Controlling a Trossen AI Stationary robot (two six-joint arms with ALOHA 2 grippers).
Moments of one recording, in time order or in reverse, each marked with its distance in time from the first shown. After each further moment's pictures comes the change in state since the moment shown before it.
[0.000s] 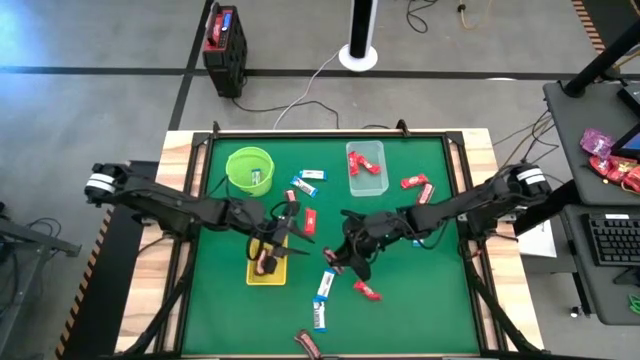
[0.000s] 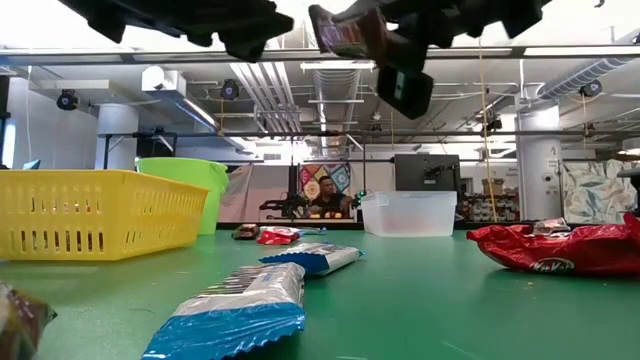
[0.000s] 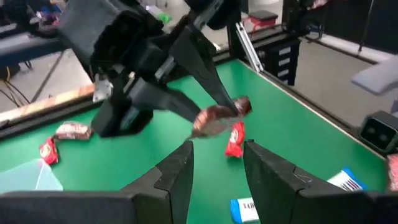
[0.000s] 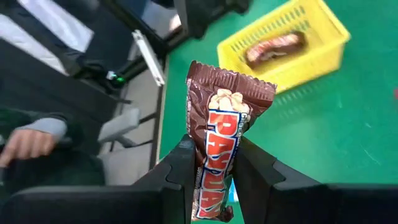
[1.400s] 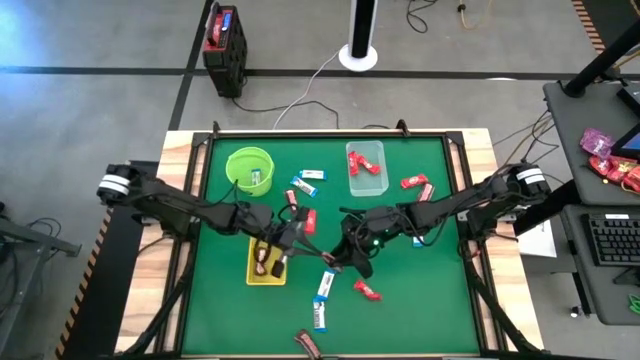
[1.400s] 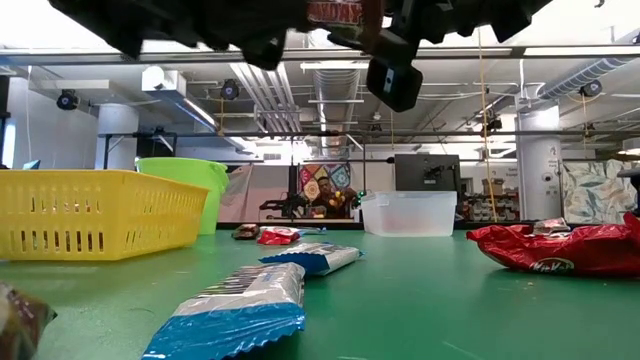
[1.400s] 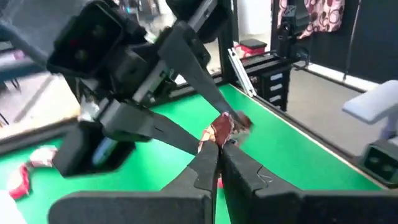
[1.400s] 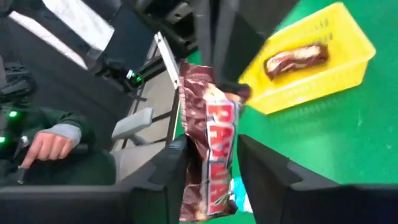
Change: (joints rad) left arm -0.007 0.127 0.000 0.212 0.063 -0.059; right arm -0.036 -0.001 0.000 0.057 -0.085 -0.042
